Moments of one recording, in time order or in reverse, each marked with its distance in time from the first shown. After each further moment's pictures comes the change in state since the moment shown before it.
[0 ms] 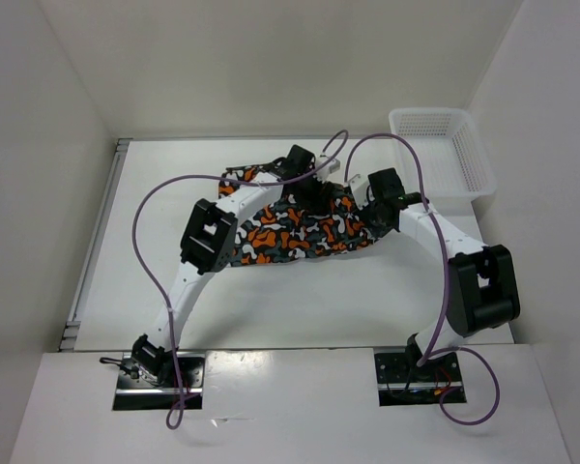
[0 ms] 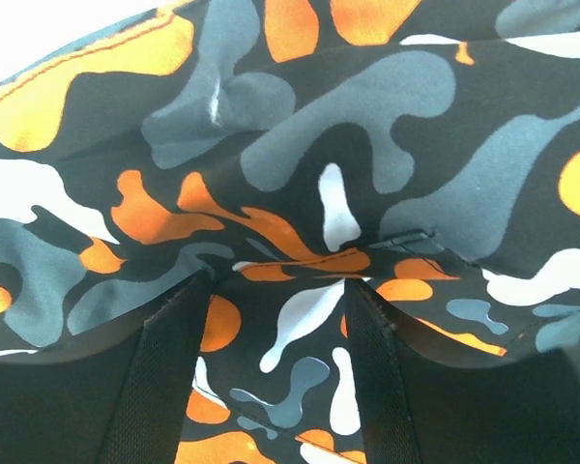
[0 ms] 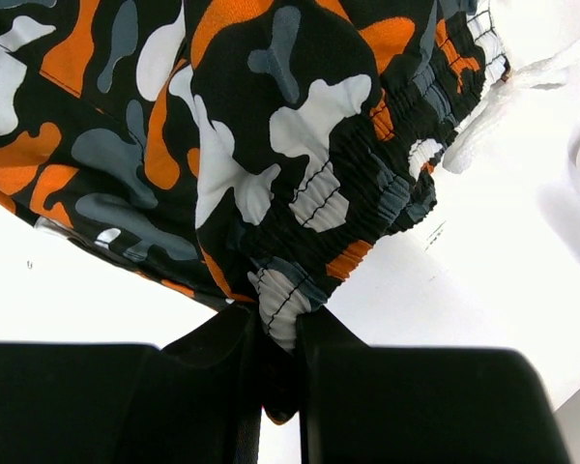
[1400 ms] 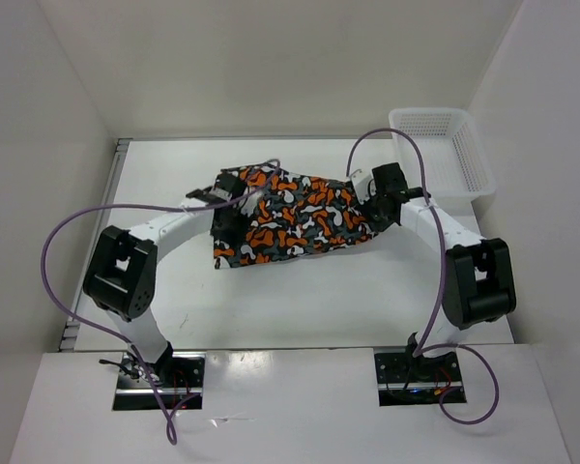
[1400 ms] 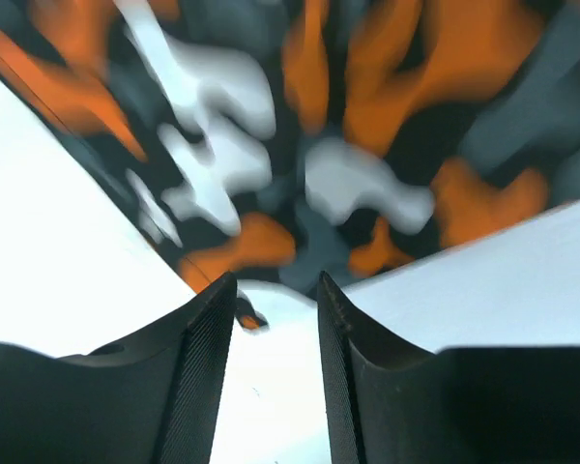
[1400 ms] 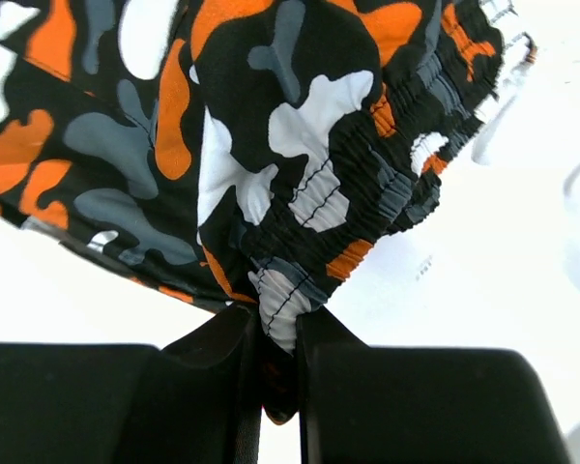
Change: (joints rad) left arm 0.151 -0.805 -1.045 -0.099 -0.412 0.000; right arm -0.043 0.063 0.045 0.021 -0.074 -0.028
